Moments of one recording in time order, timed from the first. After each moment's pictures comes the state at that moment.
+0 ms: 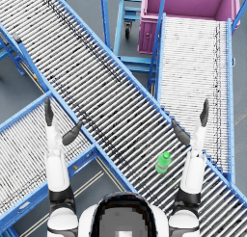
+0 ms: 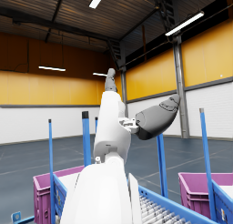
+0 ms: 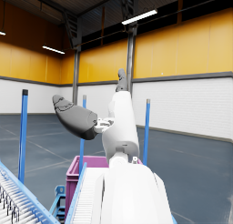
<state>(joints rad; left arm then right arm) 0.47 1.37 -0.10 -1.86 1.47 0.00 0.00 0.40 -1.35 -0.17 1.82 1.47 0.00 0.00</state>
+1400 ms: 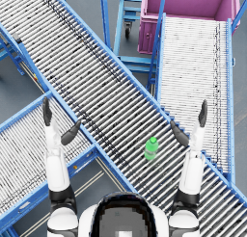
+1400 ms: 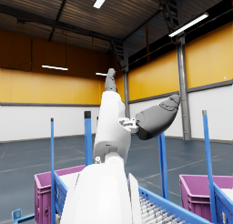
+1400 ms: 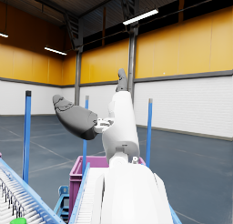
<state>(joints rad) 0.47 1.38 -0.12 -1.86 1.47 0.00 0.00 0.39 -1.36 -0.17 1.84 1.47 0.00 0.00</state>
